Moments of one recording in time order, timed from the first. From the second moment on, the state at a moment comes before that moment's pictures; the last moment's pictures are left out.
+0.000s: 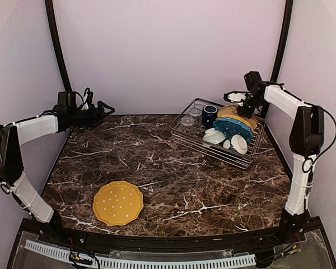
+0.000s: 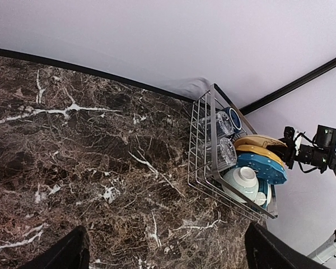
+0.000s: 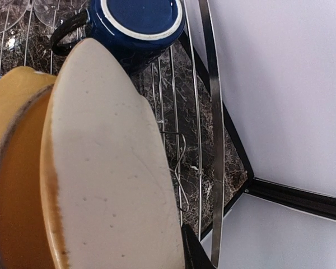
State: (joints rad) left arm -0.07 1.59 1.15 -0.05 0.62 -0.55; right arm 0.15 2.06 1.94 -0.81 0.02 -0.91
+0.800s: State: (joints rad) left arm -0.07 1.55 1.15 -0.05 0.62 -0.55; right arm 0.21 1.73 1.76 -0.52 0.18 -0.21
